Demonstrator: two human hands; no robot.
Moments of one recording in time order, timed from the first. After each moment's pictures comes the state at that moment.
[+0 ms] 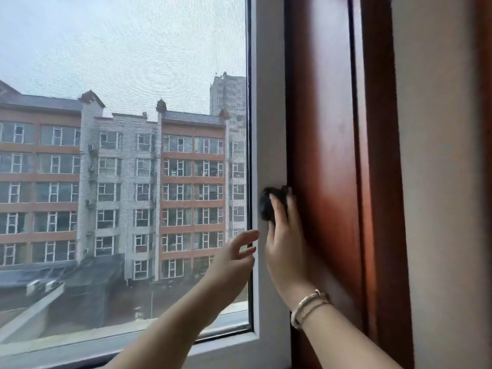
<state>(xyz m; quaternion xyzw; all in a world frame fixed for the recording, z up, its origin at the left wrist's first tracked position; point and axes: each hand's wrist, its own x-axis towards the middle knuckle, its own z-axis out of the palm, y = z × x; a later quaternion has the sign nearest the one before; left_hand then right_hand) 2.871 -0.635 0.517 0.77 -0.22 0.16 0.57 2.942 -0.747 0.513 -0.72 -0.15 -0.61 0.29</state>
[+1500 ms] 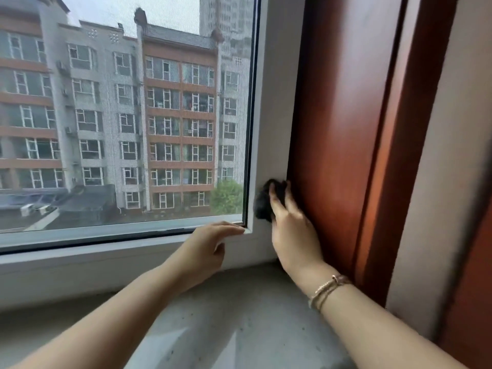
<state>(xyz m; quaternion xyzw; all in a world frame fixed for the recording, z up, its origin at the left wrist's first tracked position) 2.905 -0.585 0.372 0.89 -0.30 0.22 0.27 2.904 -0.769 0.386 -0.91 -0.10 -0.38 0.15</state>
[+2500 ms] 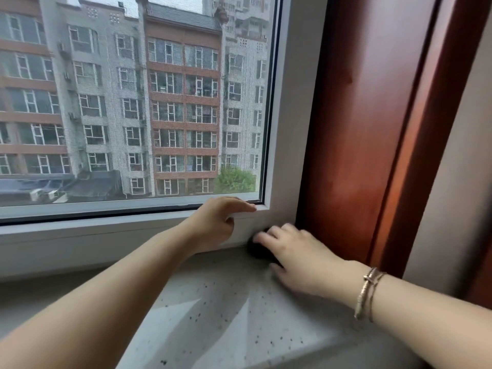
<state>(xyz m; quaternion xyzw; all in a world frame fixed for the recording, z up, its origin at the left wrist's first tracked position) 2.909 -0.569 0.377 0.89 -0.30 0.19 0.28 2.858 -0.761 0.358 -0.96 -0.25 -0.12 -0.09</state>
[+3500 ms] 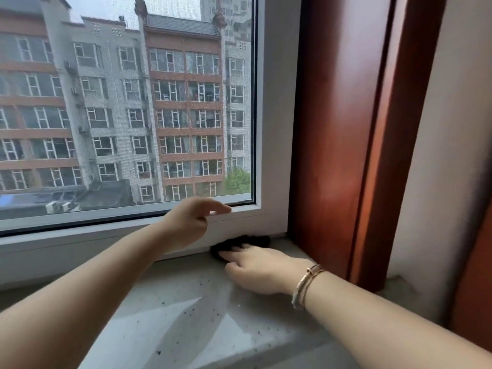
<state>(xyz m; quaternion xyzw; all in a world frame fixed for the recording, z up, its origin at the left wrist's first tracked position) 2.884 -0.551 0.392 0.91 -0.22 0.15 0.30 2.864 -0.721 0.343 -0.96 -0.28 0.05 0.07</state>
